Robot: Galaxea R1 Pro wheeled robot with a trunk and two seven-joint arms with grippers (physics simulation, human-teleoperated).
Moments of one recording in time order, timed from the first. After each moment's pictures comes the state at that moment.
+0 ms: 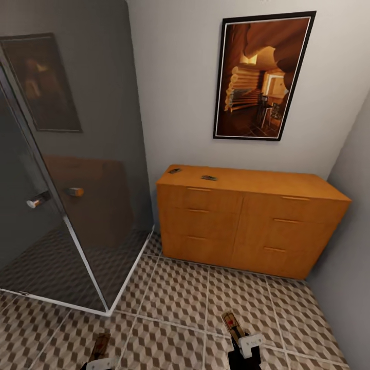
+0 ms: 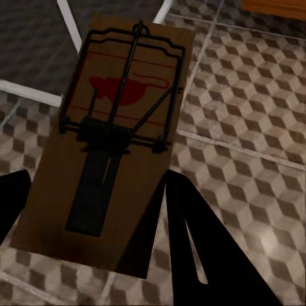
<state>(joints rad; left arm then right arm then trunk) -0.40 0.03 0.11 0.08 -0.01 -0.72 0.09 -0.32 0.03 0.13 -0.28 0.06 -0.52 0.00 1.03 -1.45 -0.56</state>
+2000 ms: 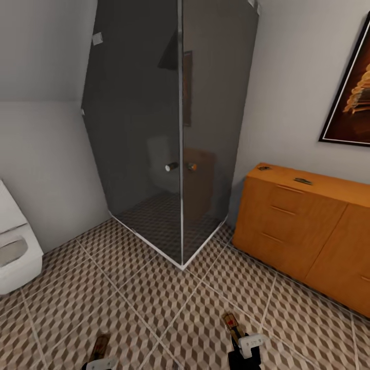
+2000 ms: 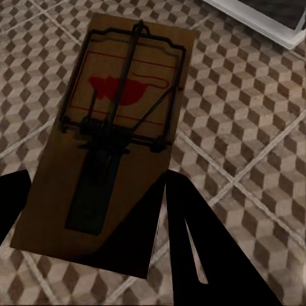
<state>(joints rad) -0.40 0.03 0.11 0.08 -0.01 -0.72 0.09 -0.32 0.03 0.13 -0.28 0.06 -0.52 0.00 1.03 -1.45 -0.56</state>
